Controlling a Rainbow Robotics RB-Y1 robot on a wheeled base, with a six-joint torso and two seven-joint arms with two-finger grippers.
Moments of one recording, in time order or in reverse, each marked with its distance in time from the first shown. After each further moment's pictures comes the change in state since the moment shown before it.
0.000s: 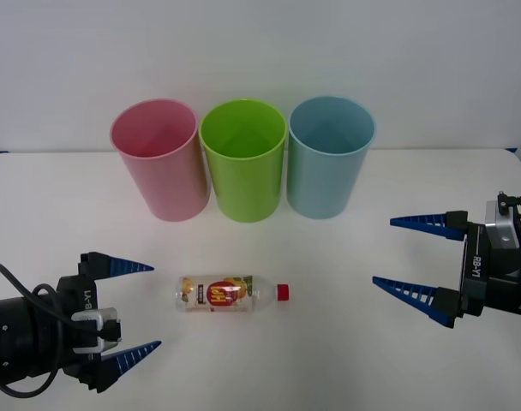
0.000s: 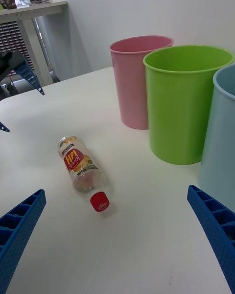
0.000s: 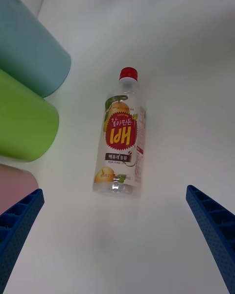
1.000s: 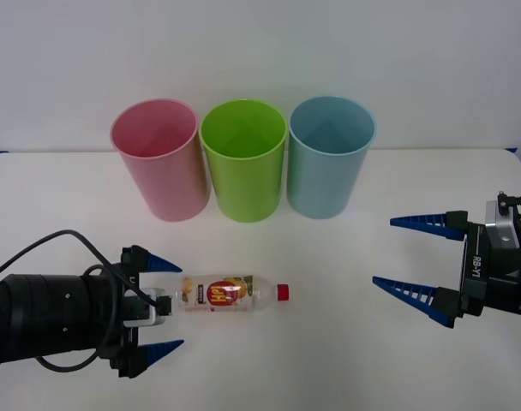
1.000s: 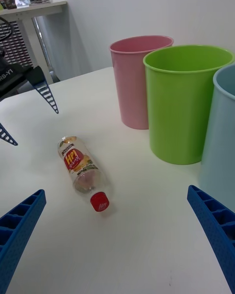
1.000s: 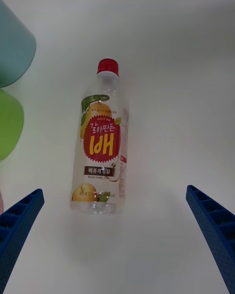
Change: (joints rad) right arm 0.000 0.000 0.000 0.000 0.000 0.000 0.000; left arm -0.508 0.188 -0.510 0.048 -0.283 0.041 0.562
